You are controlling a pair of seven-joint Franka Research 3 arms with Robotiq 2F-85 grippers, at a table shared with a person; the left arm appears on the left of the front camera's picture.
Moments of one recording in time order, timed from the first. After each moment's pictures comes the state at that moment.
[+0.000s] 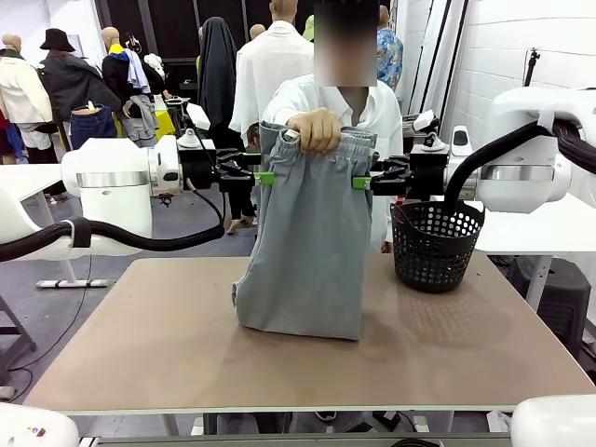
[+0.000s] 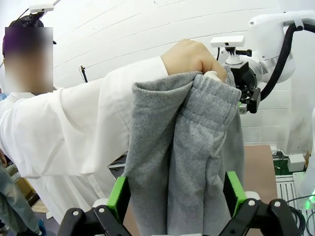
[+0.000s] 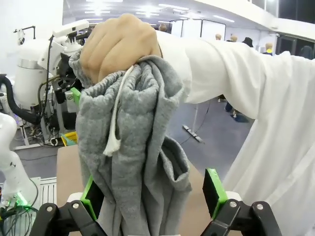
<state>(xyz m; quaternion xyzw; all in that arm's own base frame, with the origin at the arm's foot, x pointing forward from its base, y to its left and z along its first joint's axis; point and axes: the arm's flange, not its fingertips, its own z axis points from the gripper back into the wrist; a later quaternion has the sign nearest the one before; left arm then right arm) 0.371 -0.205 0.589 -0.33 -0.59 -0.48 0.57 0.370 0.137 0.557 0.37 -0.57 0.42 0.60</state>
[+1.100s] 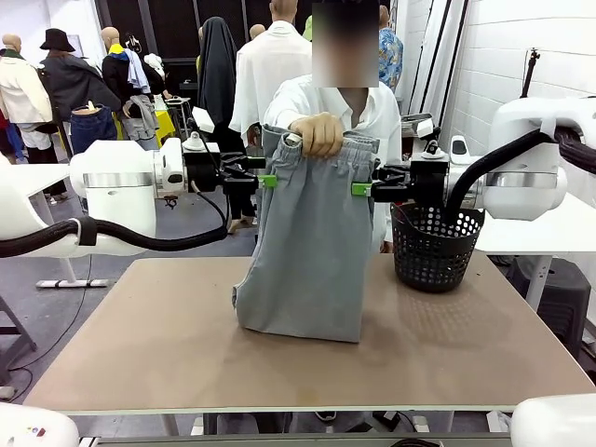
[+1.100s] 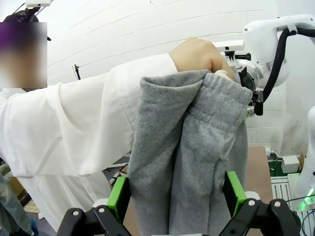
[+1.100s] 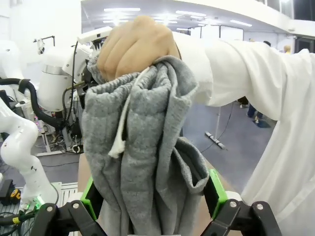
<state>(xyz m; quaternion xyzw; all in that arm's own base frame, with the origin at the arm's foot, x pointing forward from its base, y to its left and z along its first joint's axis) 0.380 -0.213 0.581 -0.35 -0.58 -0.48 0.57 0.368 0.139 0.541 0.43 -0.55 0.42 0.58</state>
